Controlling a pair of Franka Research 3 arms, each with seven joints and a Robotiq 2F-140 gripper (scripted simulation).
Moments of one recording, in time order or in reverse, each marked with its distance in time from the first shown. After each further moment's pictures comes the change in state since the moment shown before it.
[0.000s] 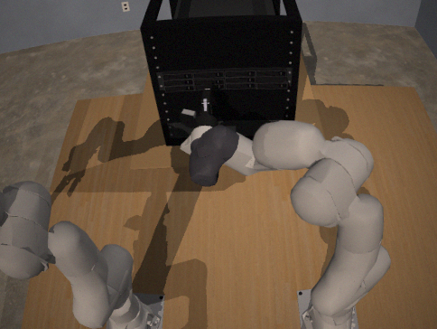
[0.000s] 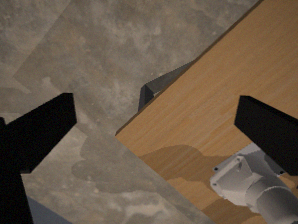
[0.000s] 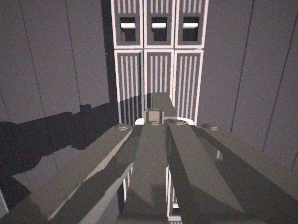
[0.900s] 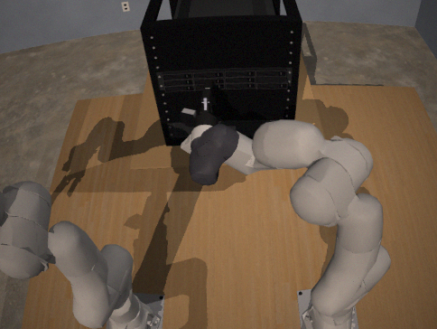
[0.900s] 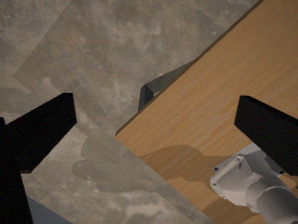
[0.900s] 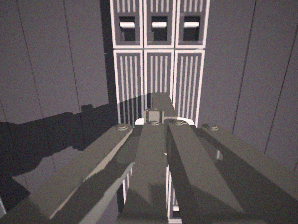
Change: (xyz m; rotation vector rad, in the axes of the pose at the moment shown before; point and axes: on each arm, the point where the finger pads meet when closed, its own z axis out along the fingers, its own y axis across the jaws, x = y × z) left arm 0.000 0.000 0.000 0.000 0.000 0.000; right arm 0.000 0.000 0.004 0.000 0.000 0.000
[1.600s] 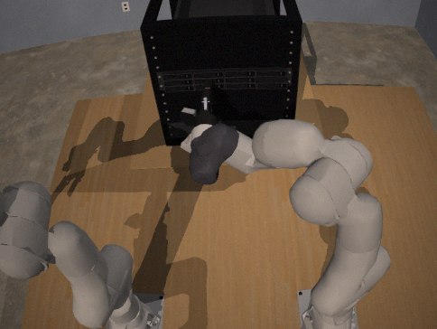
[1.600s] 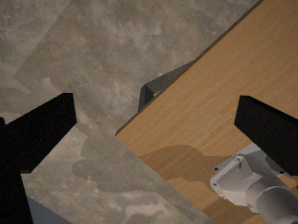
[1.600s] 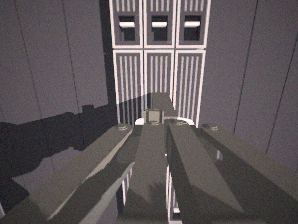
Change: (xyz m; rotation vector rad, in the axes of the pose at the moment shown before) left arm 0.000 0.000 0.000 0.000 0.000 0.000; right arm 0.000 0.000 0.003 0.000 0.000 0.000
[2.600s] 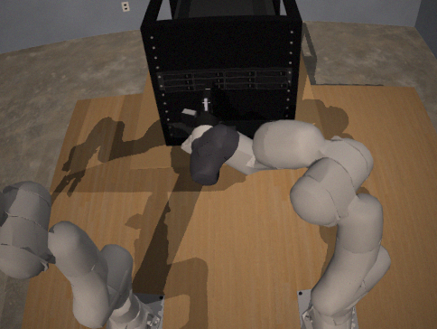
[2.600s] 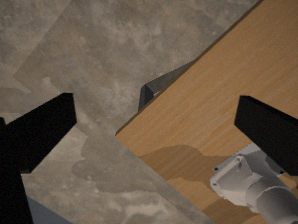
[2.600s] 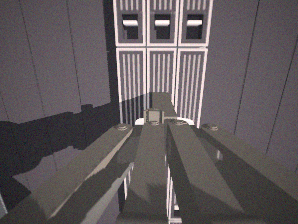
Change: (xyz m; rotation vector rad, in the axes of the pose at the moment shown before) left arm 0.000 0.000 0.000 0.000 0.000 0.000; right arm -0.002 -0.002 -0.003 0.002 0.000 -0.005
